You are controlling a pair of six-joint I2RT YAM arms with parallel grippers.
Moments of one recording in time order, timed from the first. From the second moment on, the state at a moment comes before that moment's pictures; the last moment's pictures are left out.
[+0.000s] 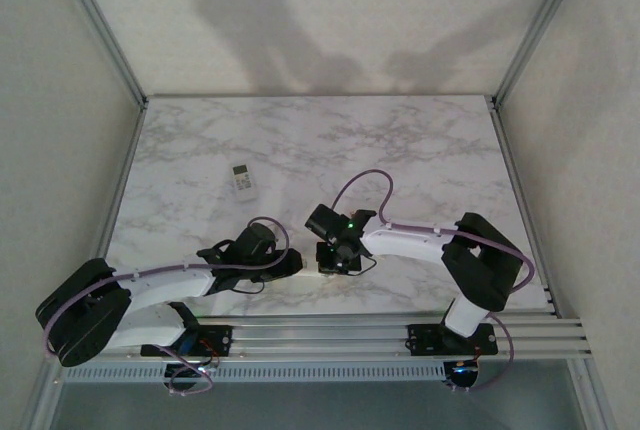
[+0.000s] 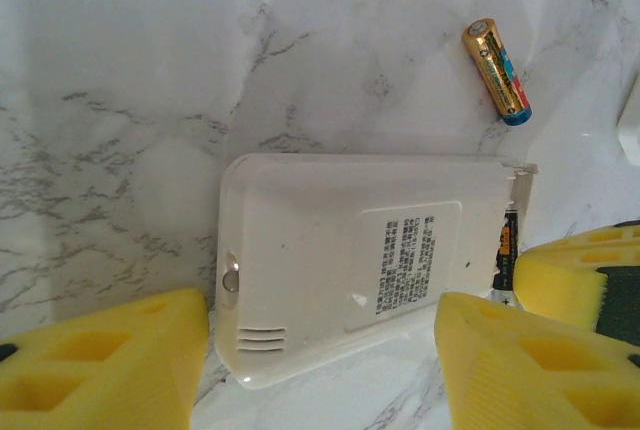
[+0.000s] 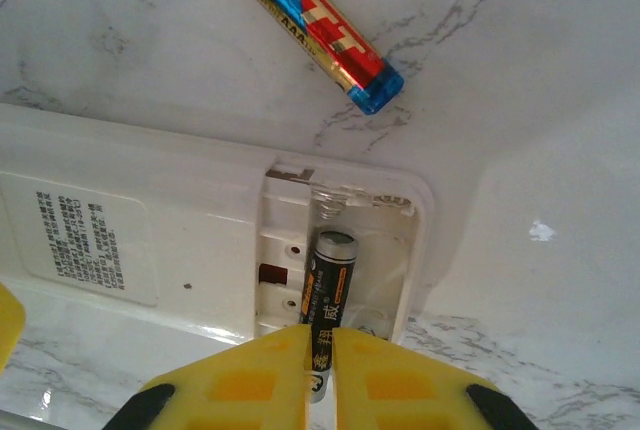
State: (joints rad) left arm -0.78 1.22 0.38 -0.04 0.16 -1.01; right arm 1.02 1.67 0.99 -0.65 -0.12 0.94
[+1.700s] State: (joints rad) left arm -0.78 1.28 0.41 -0.09 0.12 -0.99; right arm 1.03 1.58 0.83 -0.48 -0.05 0.95
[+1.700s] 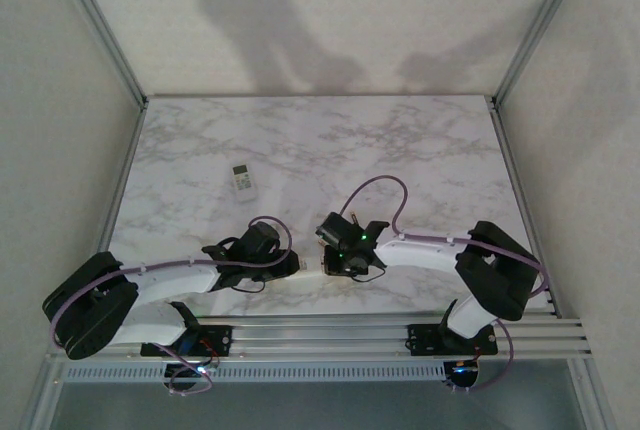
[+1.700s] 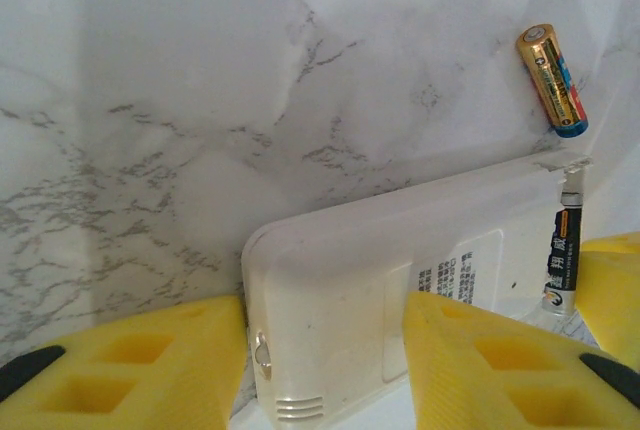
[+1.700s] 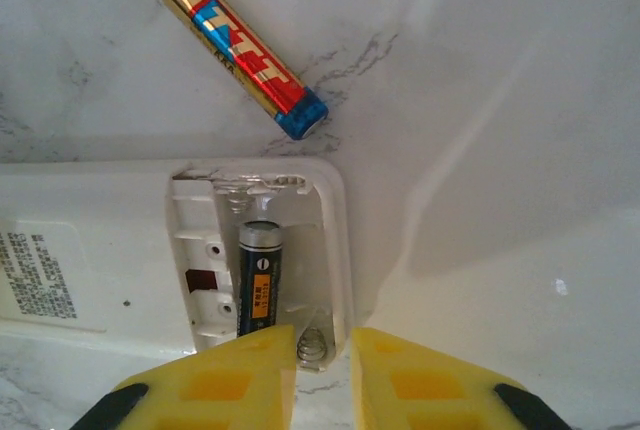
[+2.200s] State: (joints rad) left arm -0.78 1.28 0.41 -0.09 0.12 -0.99; right arm 1.03 1.52 0.85 -0.50 -0.05 0.95
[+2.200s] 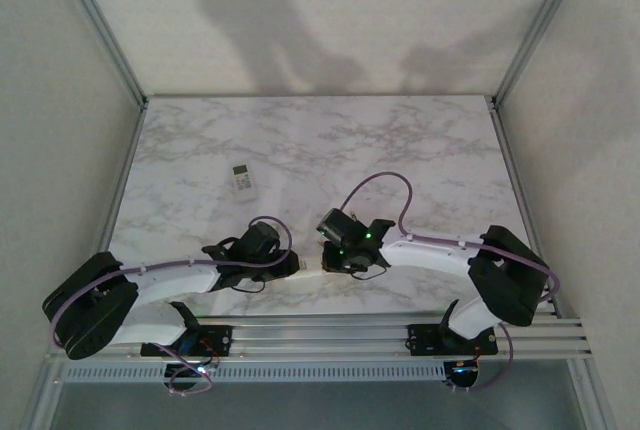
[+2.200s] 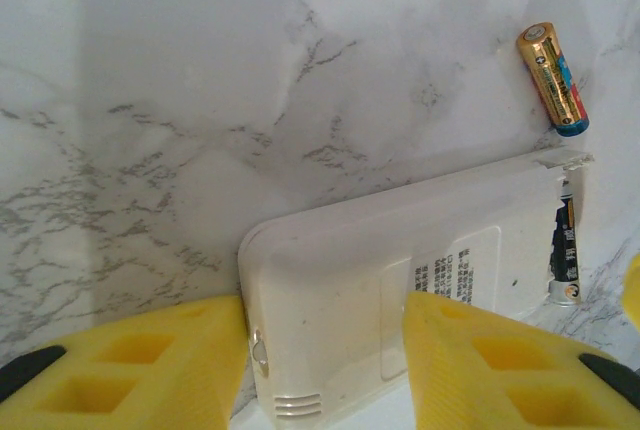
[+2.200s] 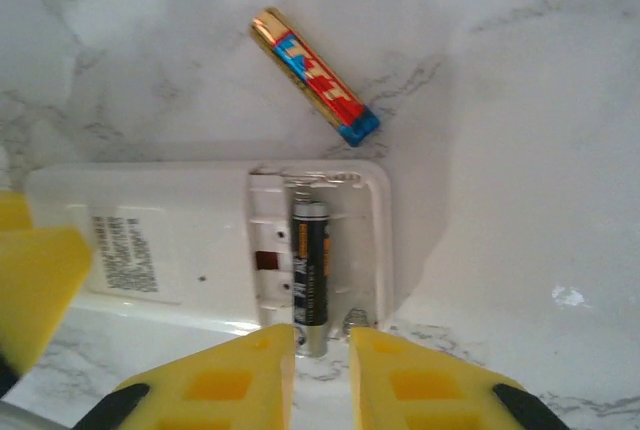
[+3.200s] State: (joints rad) left arm -0.78 1.28 0.42 -0.09 0.12 -0.99; right arm 1.03 1.63 0.89 -0.47 -0.02 0.92
